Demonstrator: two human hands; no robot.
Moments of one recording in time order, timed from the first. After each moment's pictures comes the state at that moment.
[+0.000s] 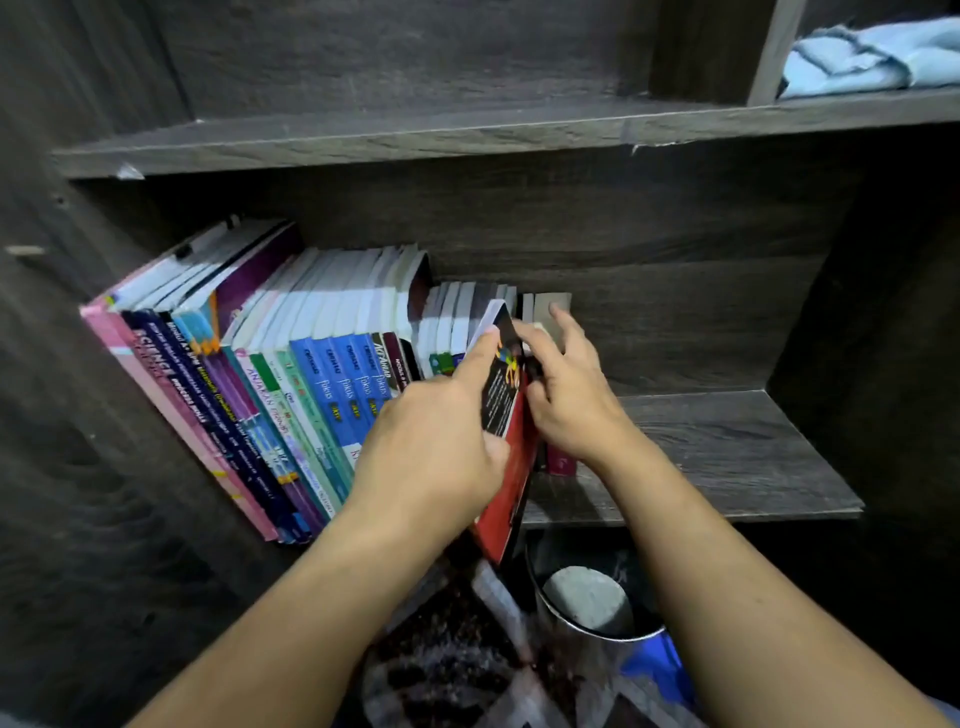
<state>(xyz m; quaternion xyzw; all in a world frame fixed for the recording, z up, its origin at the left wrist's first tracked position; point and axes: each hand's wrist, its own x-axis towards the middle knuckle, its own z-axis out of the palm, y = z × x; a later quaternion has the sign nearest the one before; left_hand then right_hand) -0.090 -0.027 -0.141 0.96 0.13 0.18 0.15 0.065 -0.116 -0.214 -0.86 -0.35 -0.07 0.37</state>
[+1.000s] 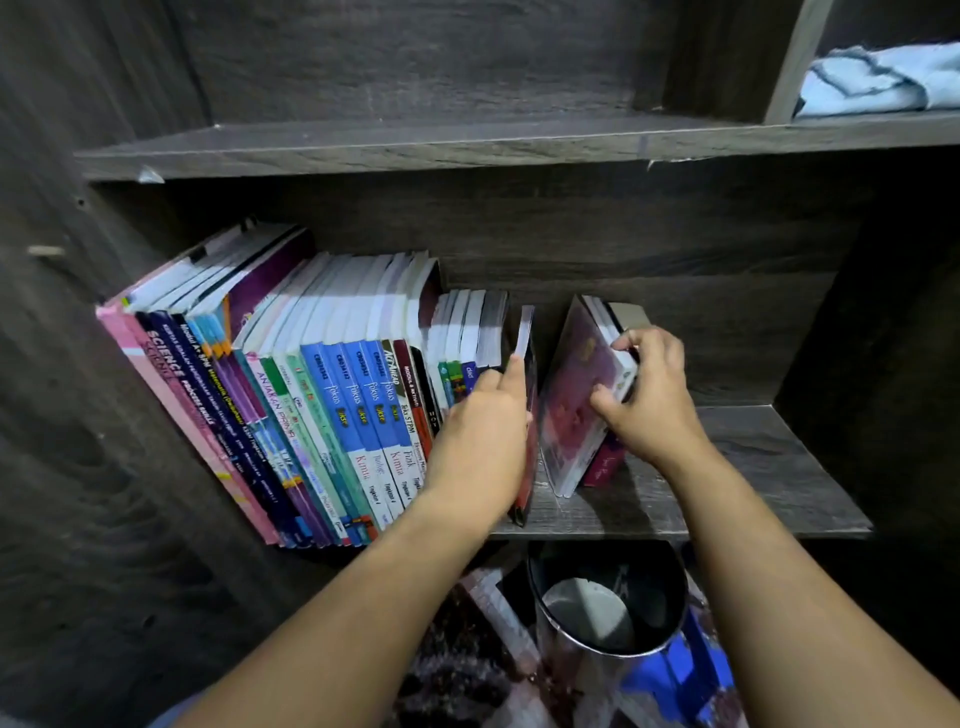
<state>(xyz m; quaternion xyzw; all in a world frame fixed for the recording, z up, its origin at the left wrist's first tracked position) -0.036 -0.030 -0.185 0.97 0.12 0.20 0.11 0.098 -0.164 -0.225 -0.85 -0.23 -0.11 0.46</state>
